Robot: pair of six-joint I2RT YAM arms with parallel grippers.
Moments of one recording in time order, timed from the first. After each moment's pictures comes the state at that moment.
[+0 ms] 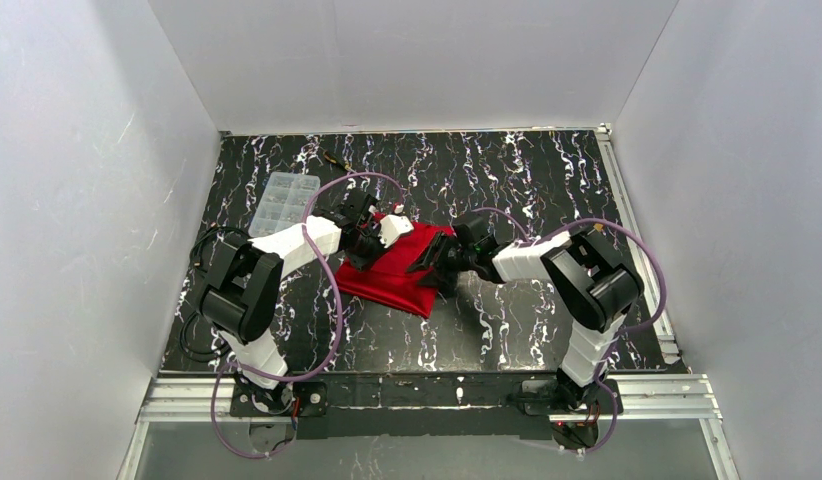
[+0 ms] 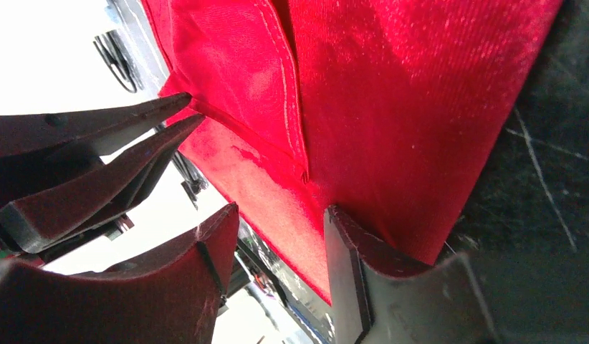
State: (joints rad) left arm -0.50 1.73 1.06 -0.51 0.18 0.56; right arm 0.66 1.80 0.82 0.21 -0.44 1.22
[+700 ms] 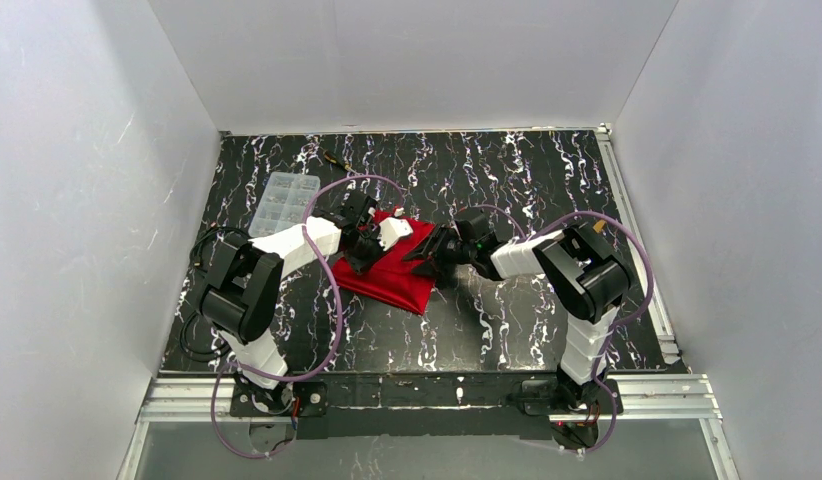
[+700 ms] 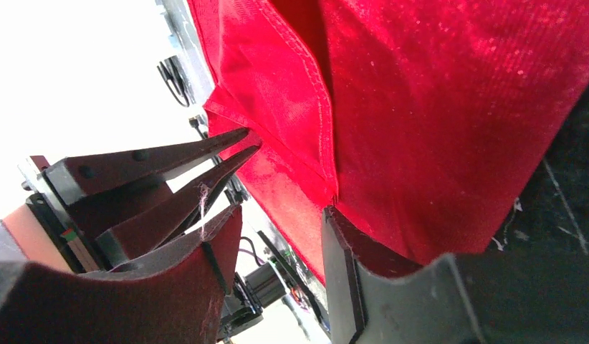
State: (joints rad) left arm -0.50 1.73 1.05 -0.52 0.18 0.58; right arm 0.63 1.88 0.83 0.40 -0.49 1.33
